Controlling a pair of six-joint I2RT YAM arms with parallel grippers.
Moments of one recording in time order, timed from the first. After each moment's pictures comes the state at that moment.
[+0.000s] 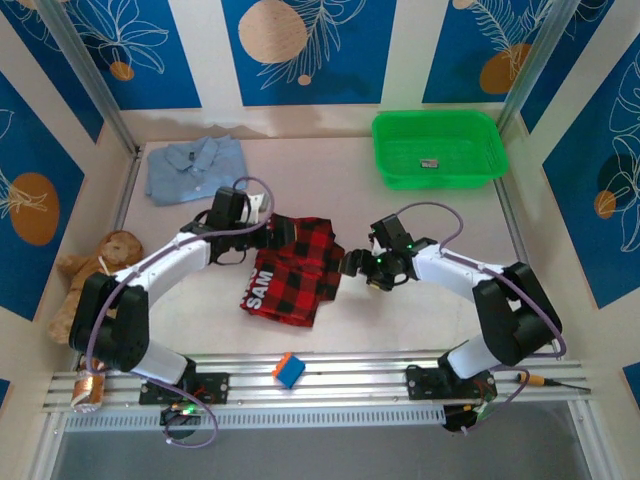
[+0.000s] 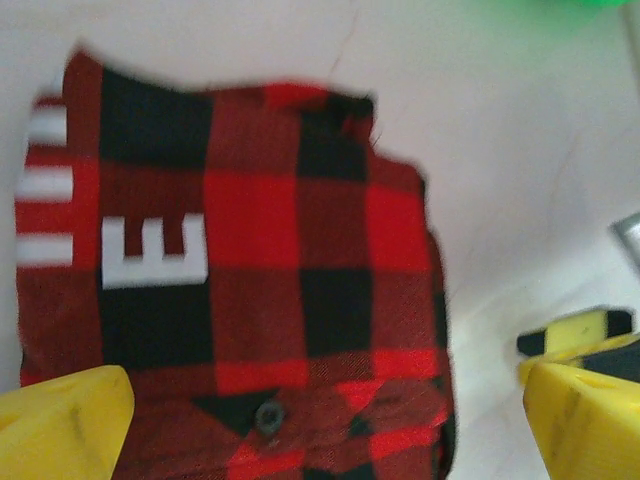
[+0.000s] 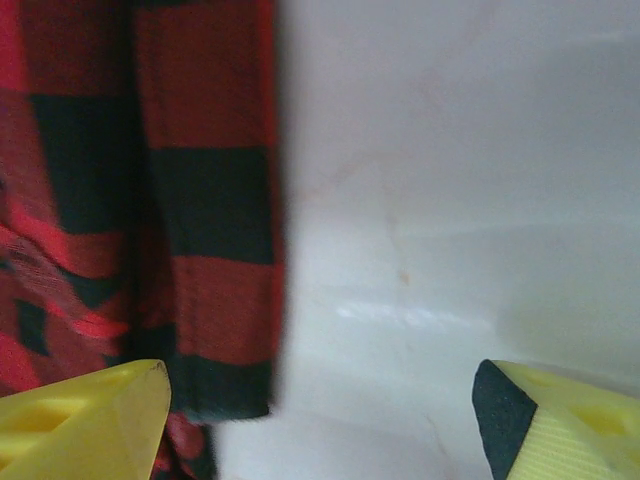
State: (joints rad) left arm -0.39 1.48 0.92 -0.28 0.40 -0.44; right arm 0.48 1.48 0.75 -0.34 -0.36 0.77
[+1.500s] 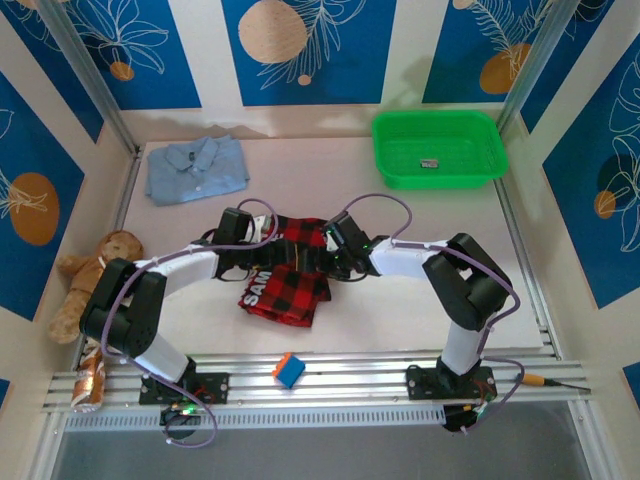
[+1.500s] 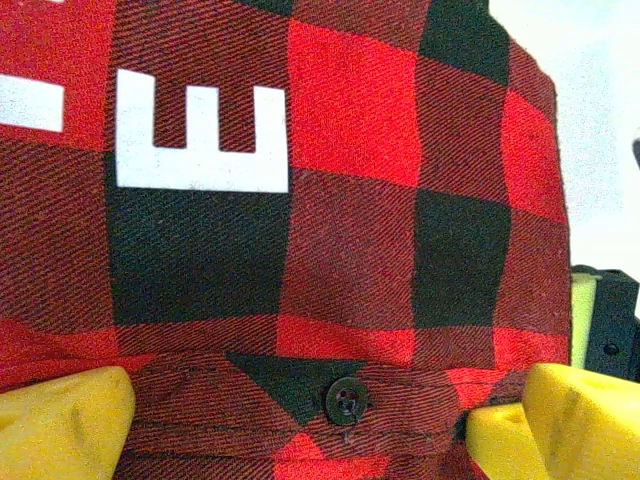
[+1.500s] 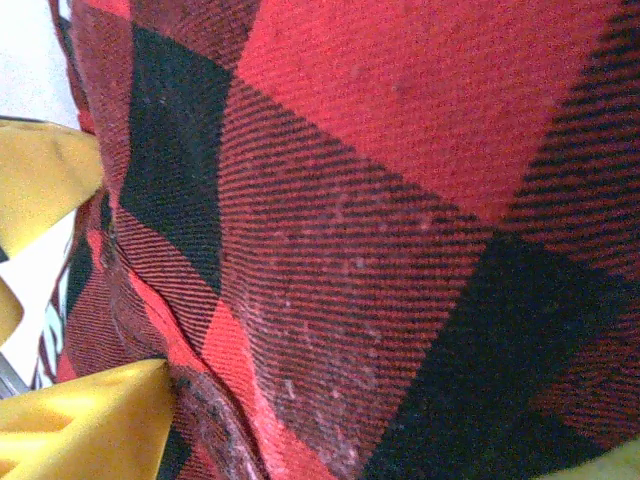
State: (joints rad) left arm -0.40 1.57 0.77 -0.09 0.42 -0.51; right arm 0.70 1.78 0.95 -0.11 -0.35 0.78
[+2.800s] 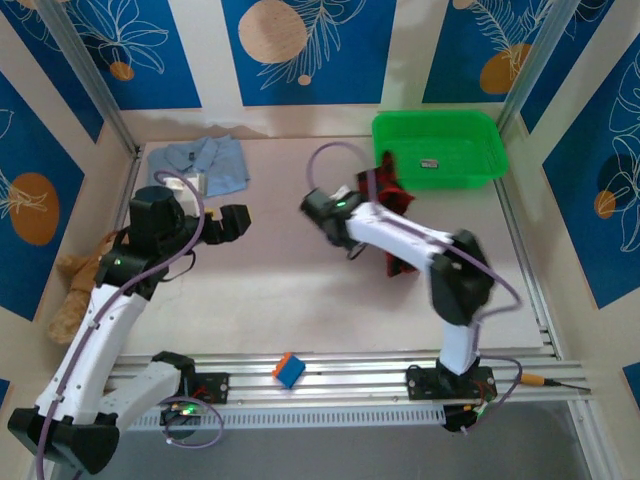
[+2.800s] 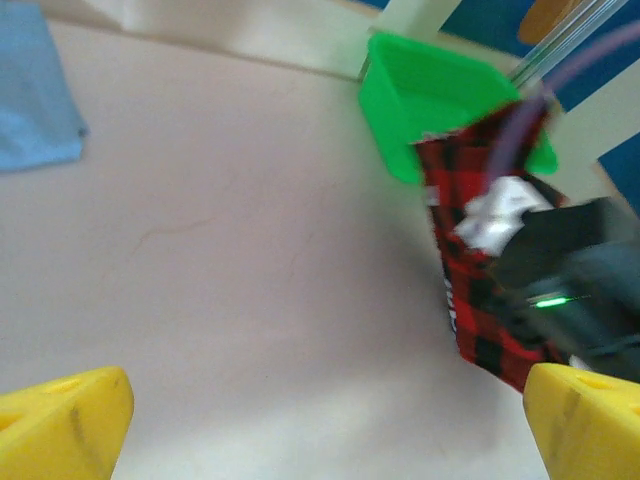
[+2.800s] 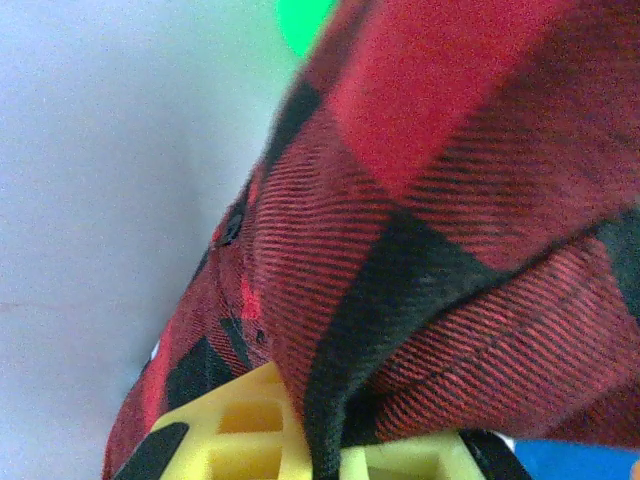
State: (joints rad) left arm -0.27 0.92 1.05 -0.63 0.30 -0.39; right arm 0.81 1.94 1.56 -1.14 0.95 0.12
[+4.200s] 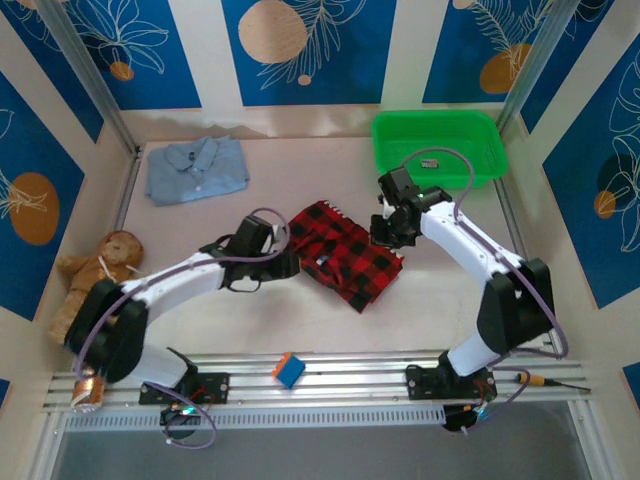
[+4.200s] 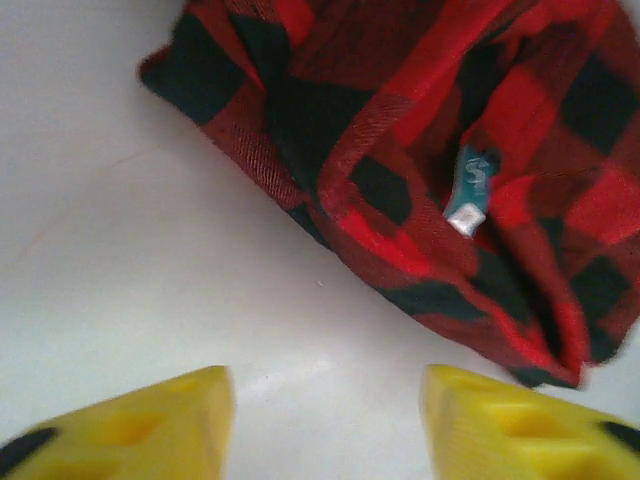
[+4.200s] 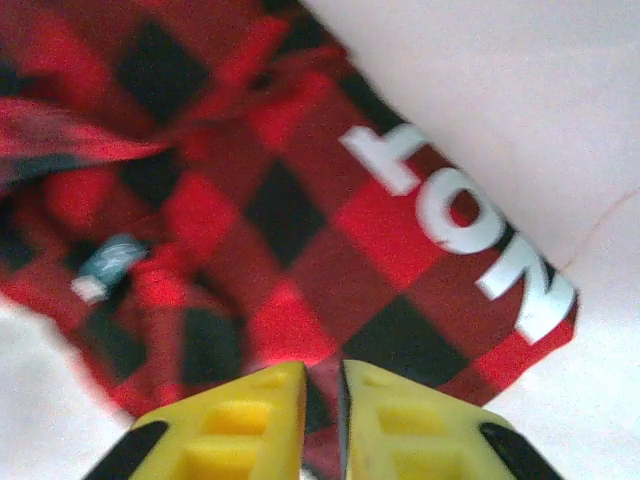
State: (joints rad) left arm -0.60 1.47 0.81 -0.30 0.24 -0.68; right arm 0.38 1.56 1.22 -0.92 -0.11 0.44
